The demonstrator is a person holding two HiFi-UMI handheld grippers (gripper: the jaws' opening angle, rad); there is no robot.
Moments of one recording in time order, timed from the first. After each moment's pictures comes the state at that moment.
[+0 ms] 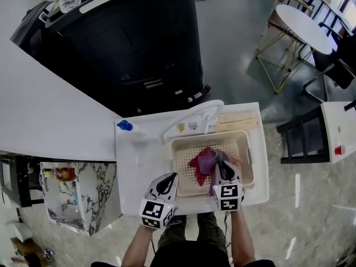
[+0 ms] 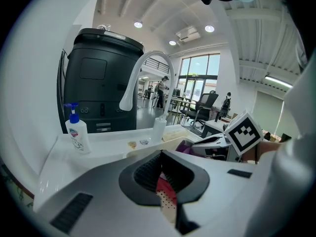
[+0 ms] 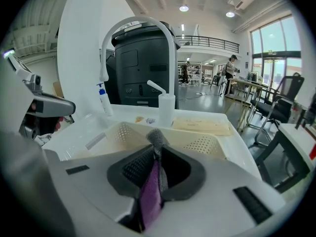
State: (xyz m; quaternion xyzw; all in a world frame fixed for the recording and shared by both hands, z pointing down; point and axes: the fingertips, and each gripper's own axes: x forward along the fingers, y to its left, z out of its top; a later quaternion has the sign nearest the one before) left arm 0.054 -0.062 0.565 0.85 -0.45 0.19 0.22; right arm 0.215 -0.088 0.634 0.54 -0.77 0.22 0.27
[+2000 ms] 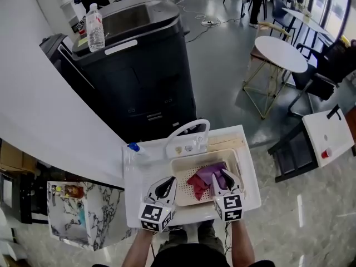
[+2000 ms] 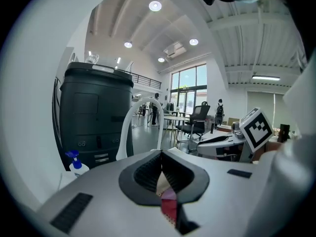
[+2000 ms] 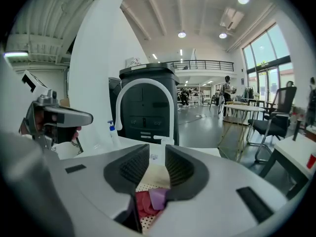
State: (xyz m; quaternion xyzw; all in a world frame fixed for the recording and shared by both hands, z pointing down) left arm 0.059 -0.071 0.455 0.88 -0.44 0.13 0.12; right arm 0.217 -0.079 0.495 0.57 -0.80 0.13 0.16
